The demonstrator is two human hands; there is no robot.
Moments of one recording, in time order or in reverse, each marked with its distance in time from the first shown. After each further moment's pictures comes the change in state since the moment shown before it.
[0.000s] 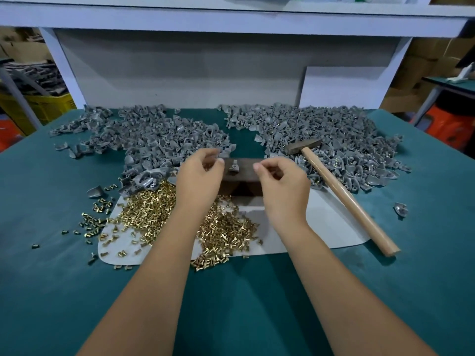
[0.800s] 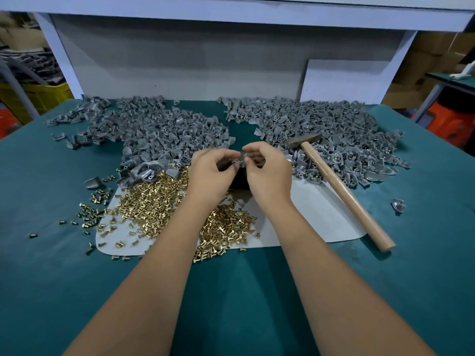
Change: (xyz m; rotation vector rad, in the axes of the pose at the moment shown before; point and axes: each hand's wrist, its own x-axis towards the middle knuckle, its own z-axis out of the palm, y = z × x) left_hand 0.003 -0.009 0.016 0.029 -0.131 0.125; right_hand 0.020 0.008 0.024 -0.086 -0.128 -0.099
